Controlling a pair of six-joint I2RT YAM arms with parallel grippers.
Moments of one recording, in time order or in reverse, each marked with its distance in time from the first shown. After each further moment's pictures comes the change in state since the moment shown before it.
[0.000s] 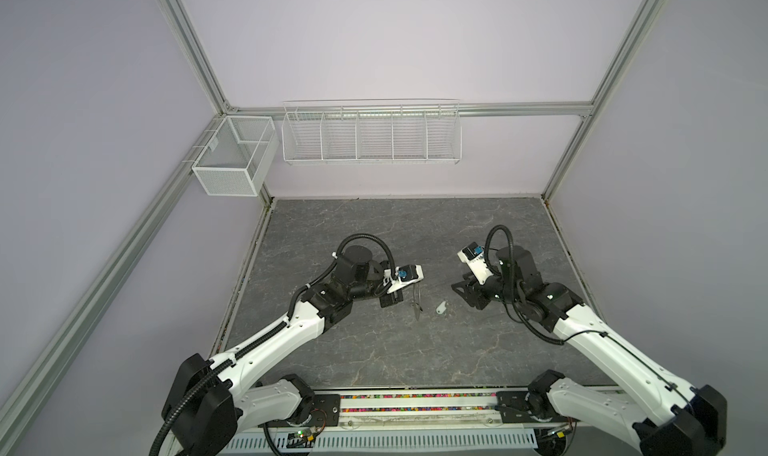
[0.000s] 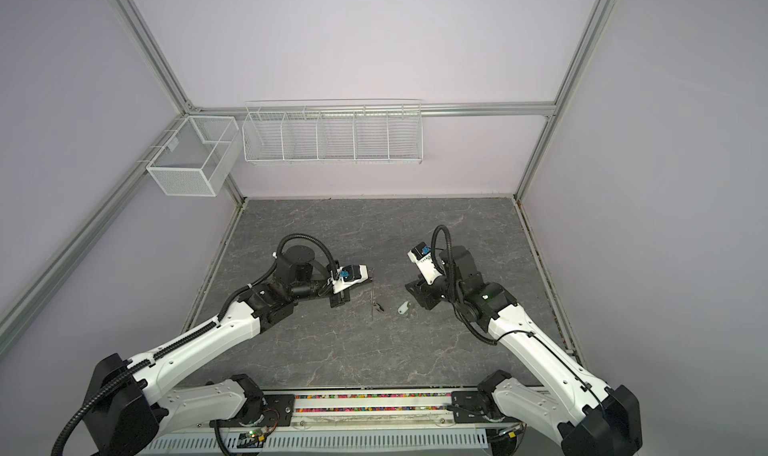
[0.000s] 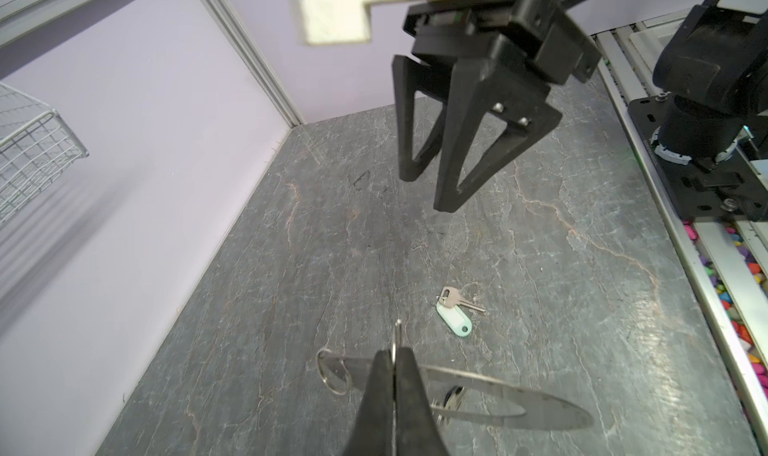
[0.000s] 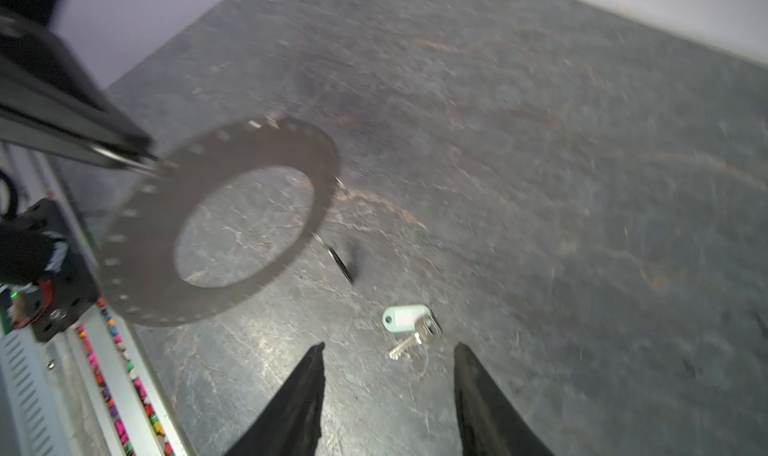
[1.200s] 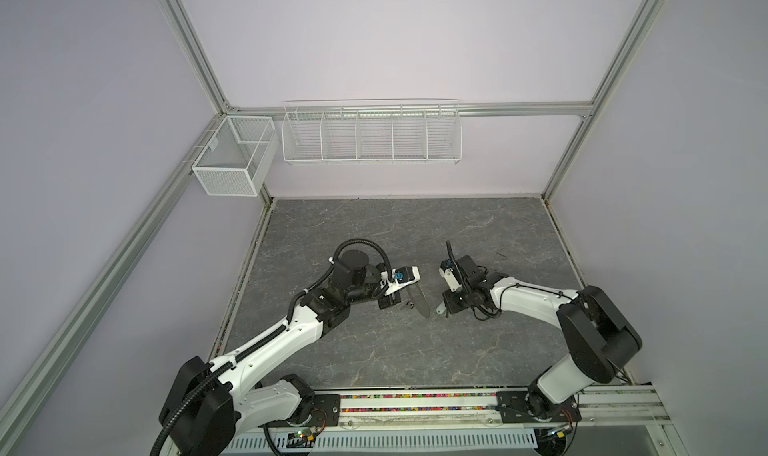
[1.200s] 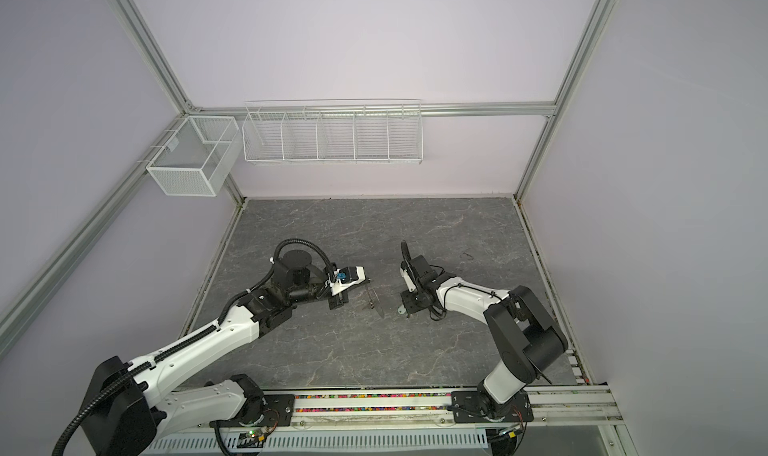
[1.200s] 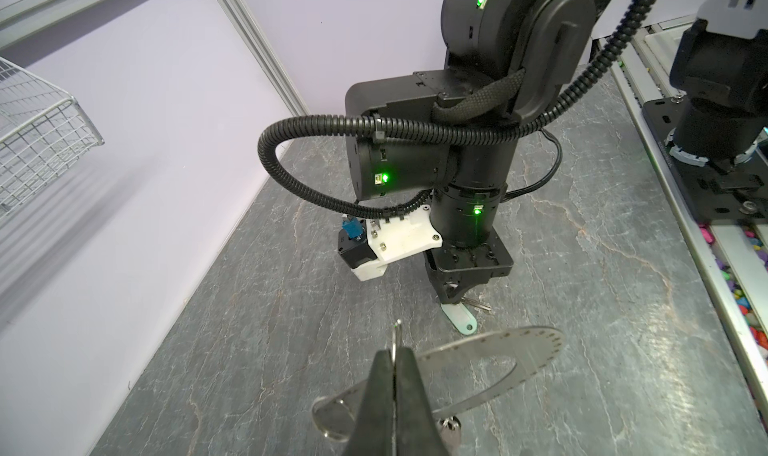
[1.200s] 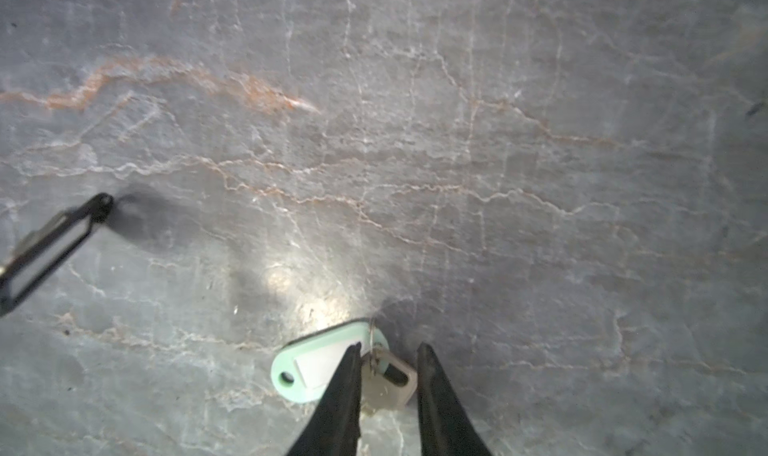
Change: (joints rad) left arm 0.005 -0.009 -0.051 0.063 -0.007 -0.019; right arm 0.063 0.582 0.029 0.166 0.140 0.154
